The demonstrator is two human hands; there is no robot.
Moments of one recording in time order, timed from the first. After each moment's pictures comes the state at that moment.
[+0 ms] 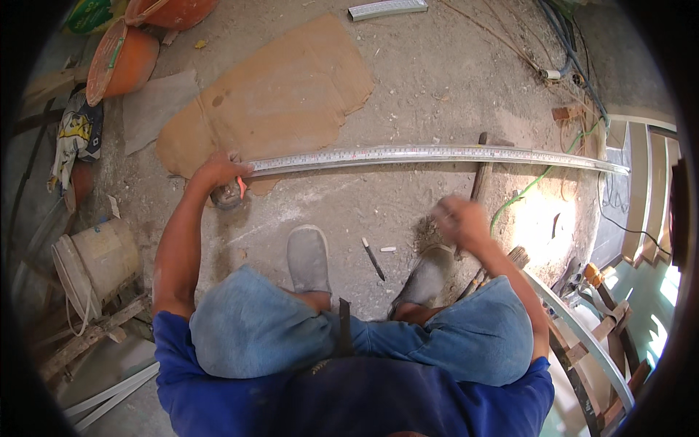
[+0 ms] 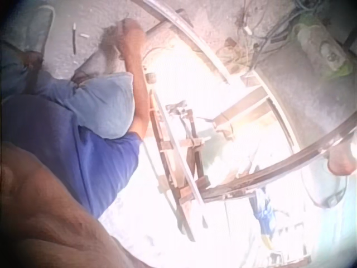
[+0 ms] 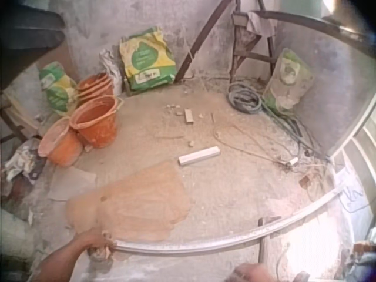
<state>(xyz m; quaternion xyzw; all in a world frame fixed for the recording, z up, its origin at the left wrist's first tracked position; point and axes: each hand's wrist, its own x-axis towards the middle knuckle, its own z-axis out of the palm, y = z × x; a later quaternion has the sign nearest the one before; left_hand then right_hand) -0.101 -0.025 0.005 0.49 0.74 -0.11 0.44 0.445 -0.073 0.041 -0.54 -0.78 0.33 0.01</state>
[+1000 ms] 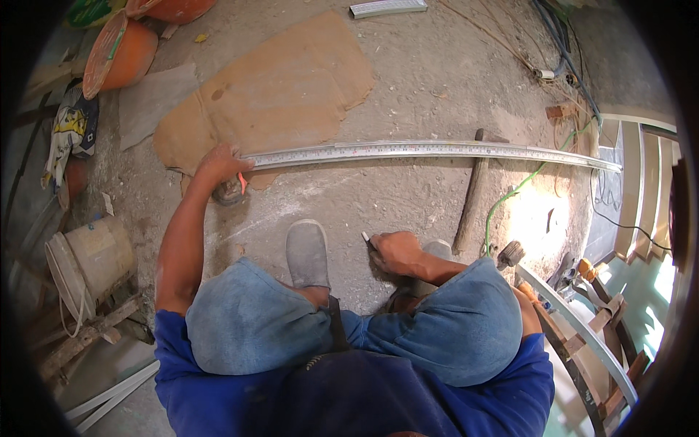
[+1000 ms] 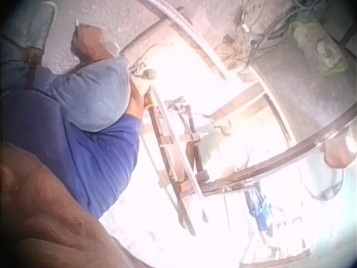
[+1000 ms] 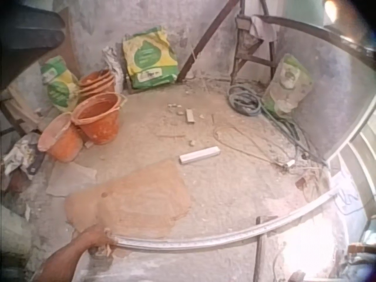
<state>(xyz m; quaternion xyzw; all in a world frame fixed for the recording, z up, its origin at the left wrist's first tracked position) -0.091 -0.027 0.011 0.53 0.74 -0.13 0.39 0.347 -0.148 0.003 -0.36 -0.80 0.43 -0.20</state>
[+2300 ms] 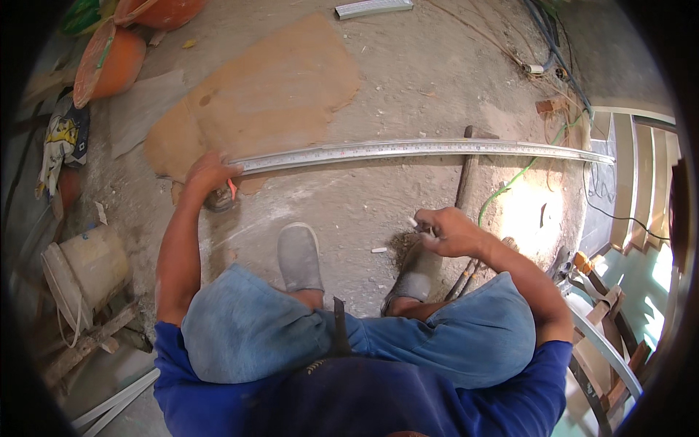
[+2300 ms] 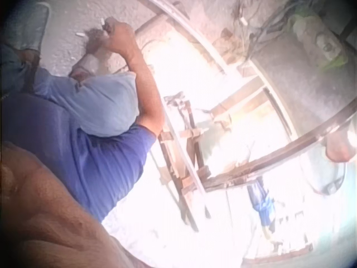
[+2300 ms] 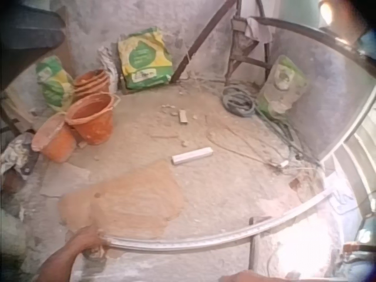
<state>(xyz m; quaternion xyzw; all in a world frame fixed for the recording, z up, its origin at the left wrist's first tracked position) -0.078 -0.029 0.024 0.51 0.76 -0.14 0.38 0.426 -0.064 0.098 -0.41 -0.74 0.52 -0.13</state>
